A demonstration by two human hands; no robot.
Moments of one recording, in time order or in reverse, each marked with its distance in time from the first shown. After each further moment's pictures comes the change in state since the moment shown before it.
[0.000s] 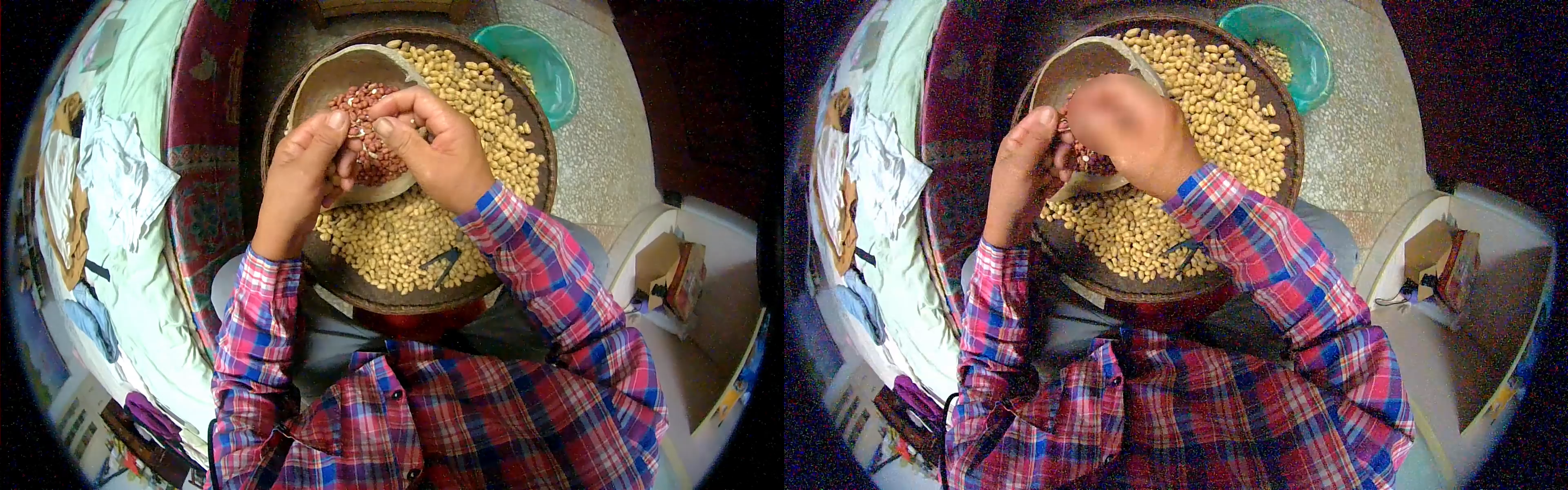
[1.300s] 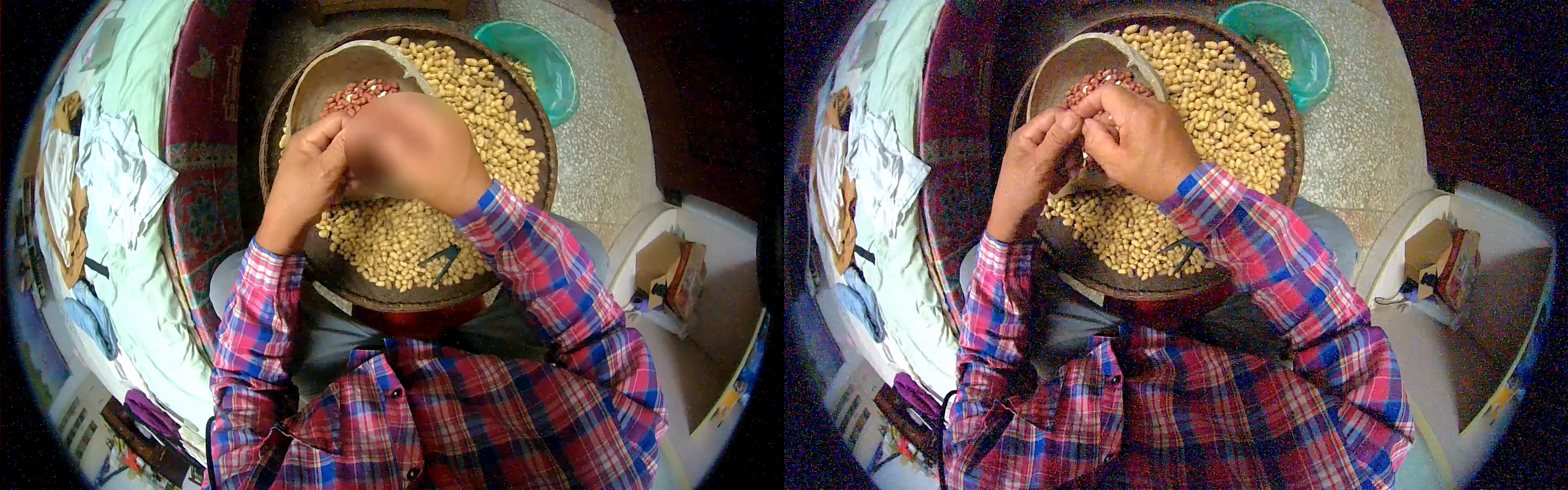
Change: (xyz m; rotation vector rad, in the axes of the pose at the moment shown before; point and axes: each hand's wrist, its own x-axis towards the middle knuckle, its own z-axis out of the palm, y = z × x) left_hand 0.004 -0.003 0.004 0.222 -0.105 0.096; right_hand -0.001 0.019 0.001 -0.393 0.009 -0.339
